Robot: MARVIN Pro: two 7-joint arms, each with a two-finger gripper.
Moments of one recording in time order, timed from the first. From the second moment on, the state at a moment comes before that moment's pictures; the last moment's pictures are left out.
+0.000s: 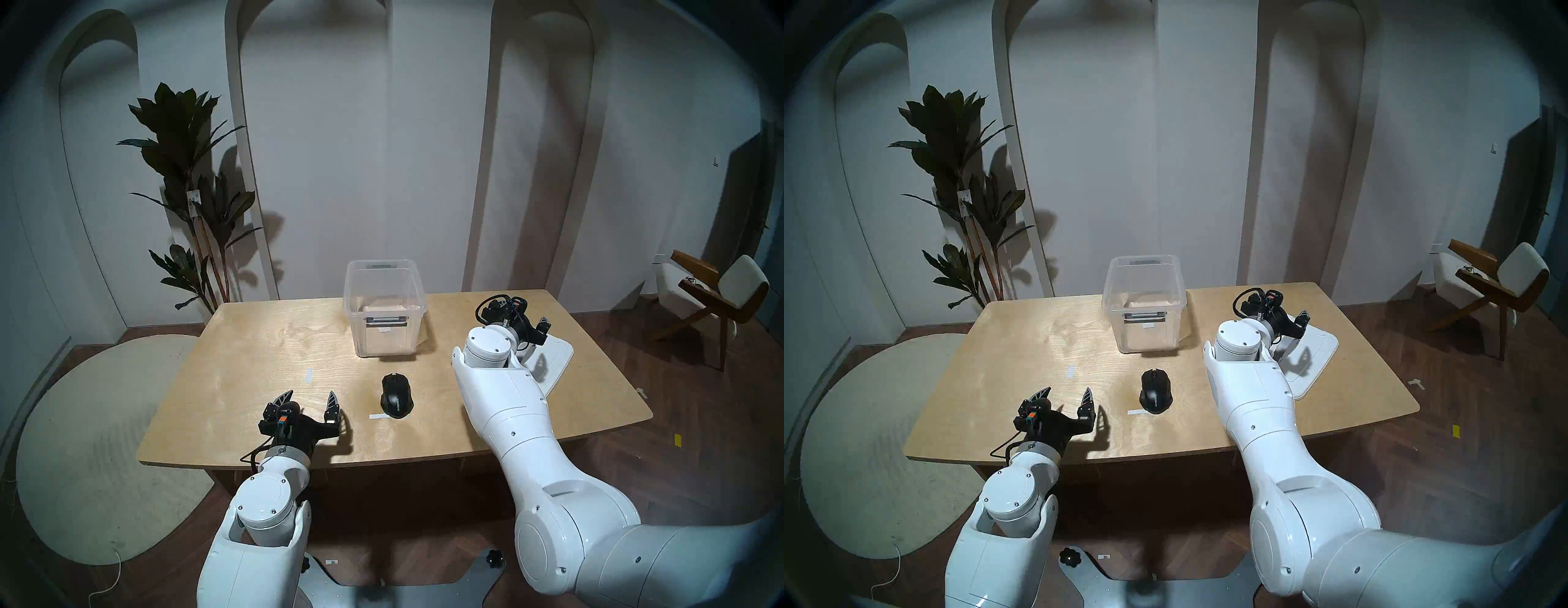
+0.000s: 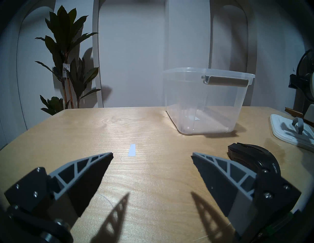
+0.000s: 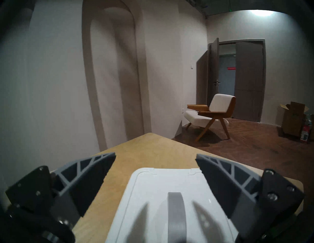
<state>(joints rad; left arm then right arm) 1.88 -1.55 -1.54 -1.74 -0.01 0.02 0.01 -1.04 -1.66 1.52 -1.01 0.06 0.00 -0.75</state>
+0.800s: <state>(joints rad) 1.88 -1.55 -1.54 -1.73 -0.01 0.02 0.01 -1.22 -1.48 1.50 -1.28 0.03 0.06 -0.55</state>
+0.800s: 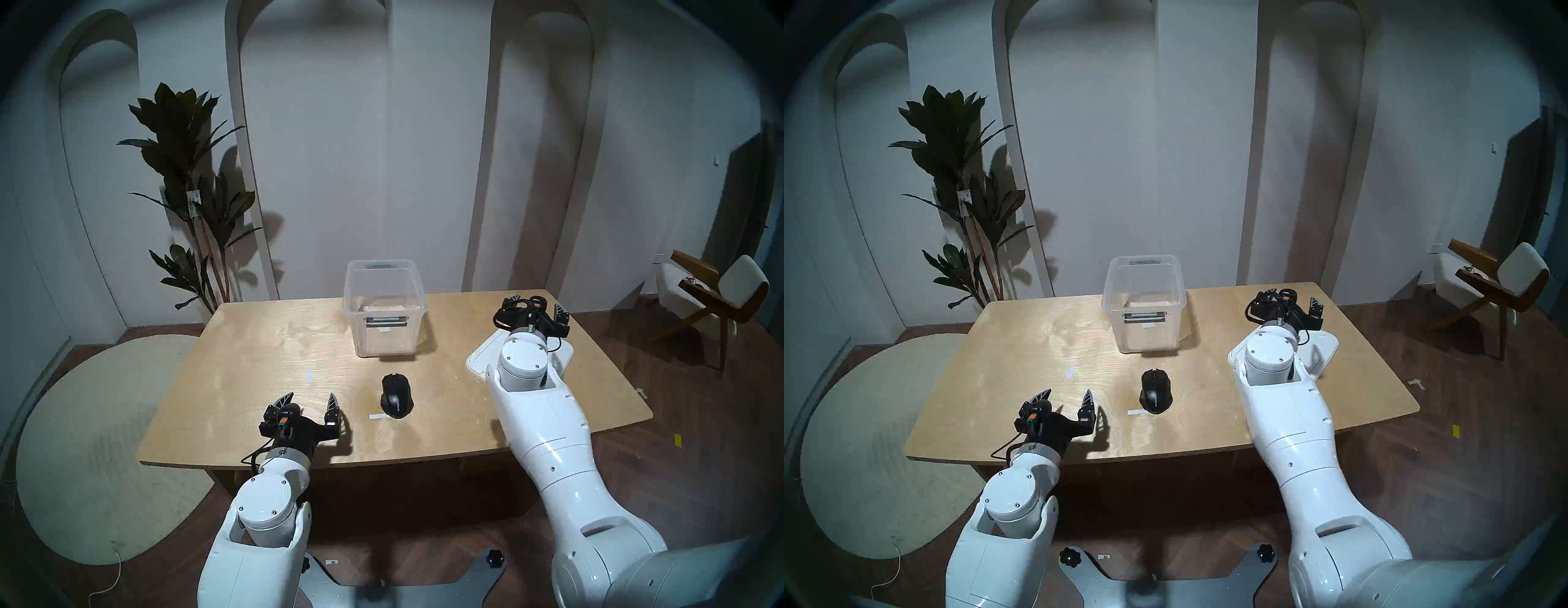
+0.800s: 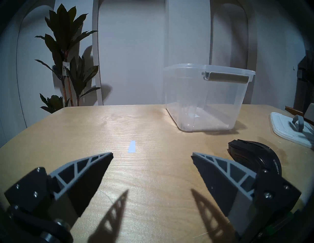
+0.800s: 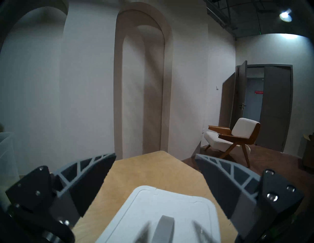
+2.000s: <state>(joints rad) 1.88 -1.55 -1.54 -1.72 -0.01 0.02 0.01 -1.40 -1.21 1.78 -1.53 0.25 0.08 -0.07</state>
